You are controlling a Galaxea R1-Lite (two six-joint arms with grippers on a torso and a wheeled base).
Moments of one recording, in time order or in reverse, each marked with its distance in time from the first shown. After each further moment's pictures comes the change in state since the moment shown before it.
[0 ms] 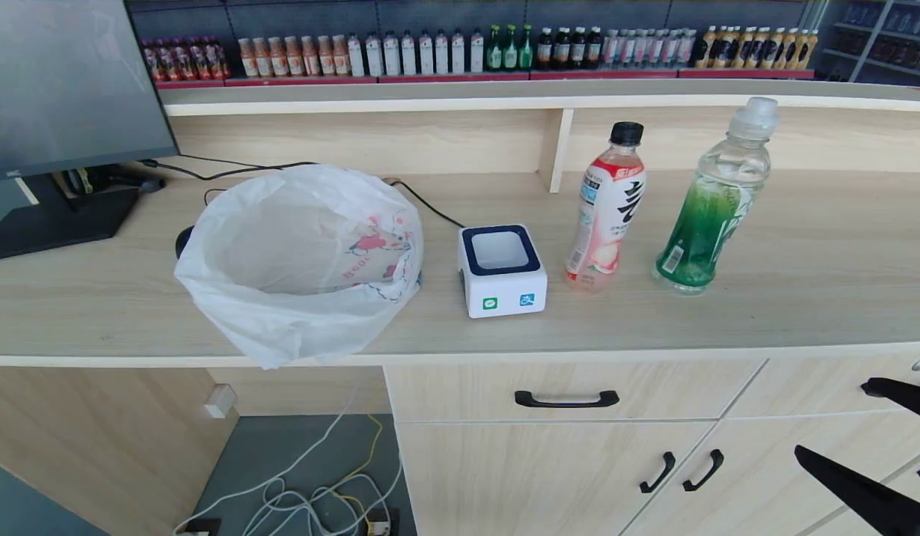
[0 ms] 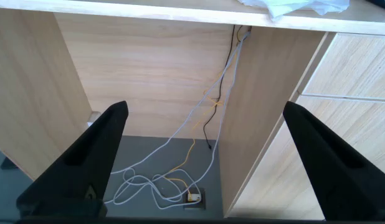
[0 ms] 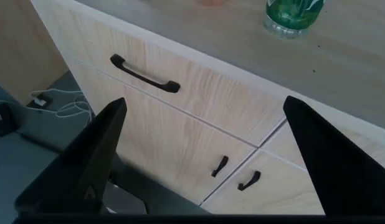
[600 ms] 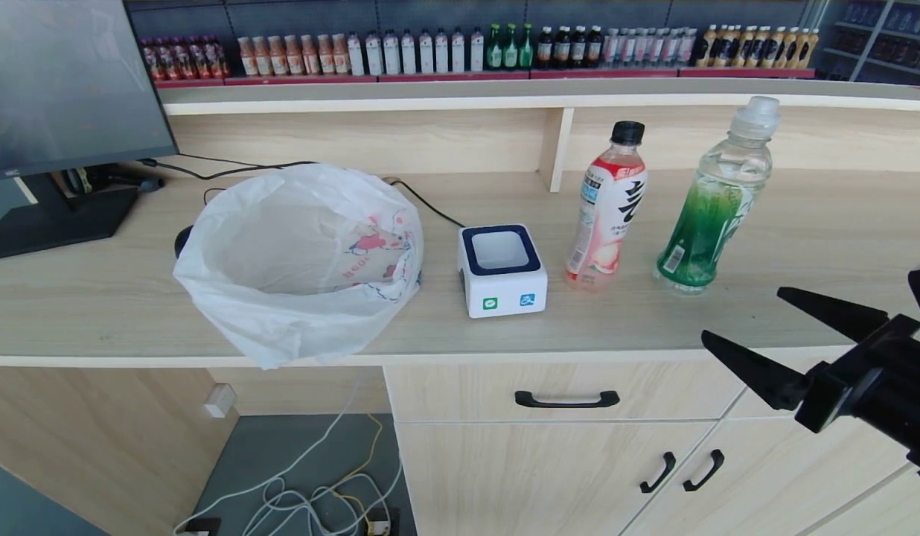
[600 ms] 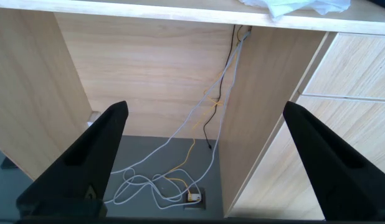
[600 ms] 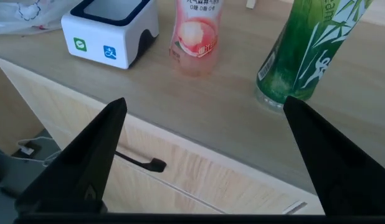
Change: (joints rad) left arm 0.000 0.000 0.000 0.000 0.000 0.000; right arm 0.048 0.414 -0.041 -0.540 -0.040 0.045
